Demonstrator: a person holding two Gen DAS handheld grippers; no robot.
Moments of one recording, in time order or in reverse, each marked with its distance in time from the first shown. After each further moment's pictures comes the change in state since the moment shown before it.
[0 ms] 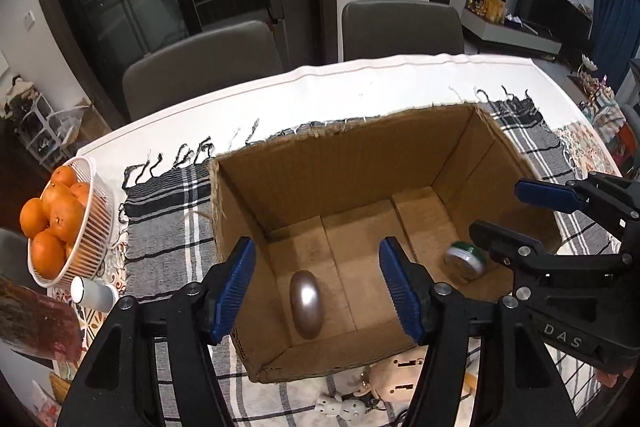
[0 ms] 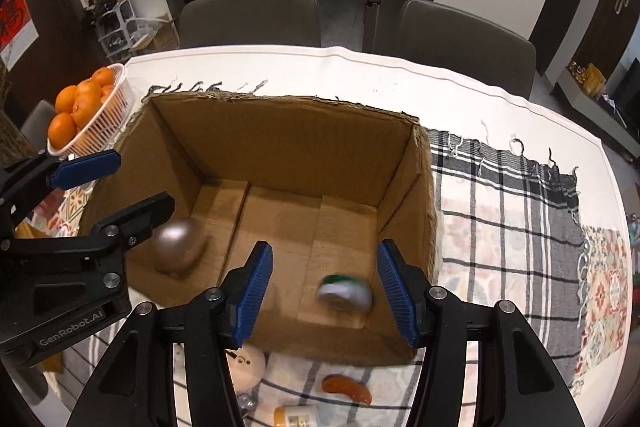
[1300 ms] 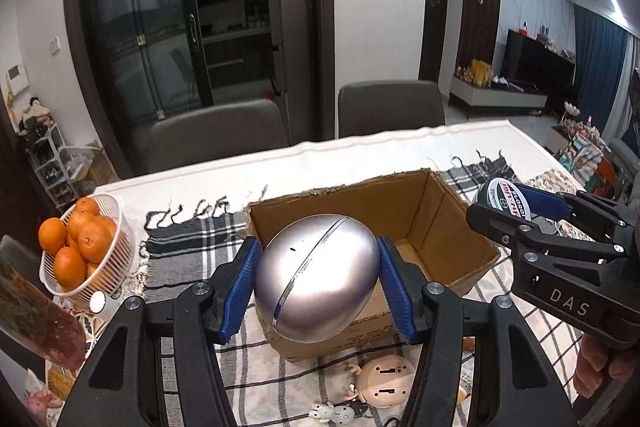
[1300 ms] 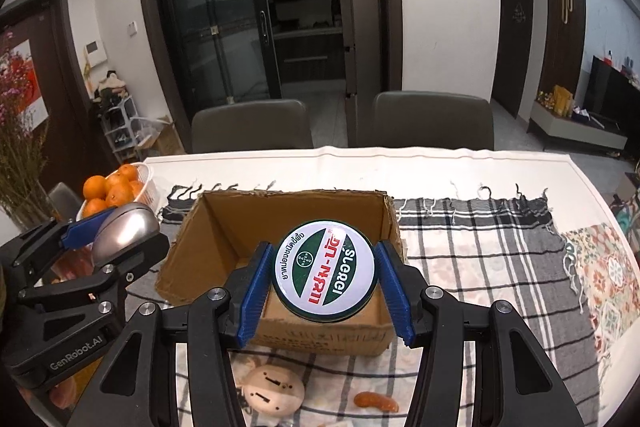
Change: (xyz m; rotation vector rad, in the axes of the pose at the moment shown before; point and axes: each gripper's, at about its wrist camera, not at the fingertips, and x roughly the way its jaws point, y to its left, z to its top) left arm -0.077 0.003 -0.021 -0.022 -0.263 -0.024; right arm -0.083 0.010 -0.030 0.127 -0.357 -0.004
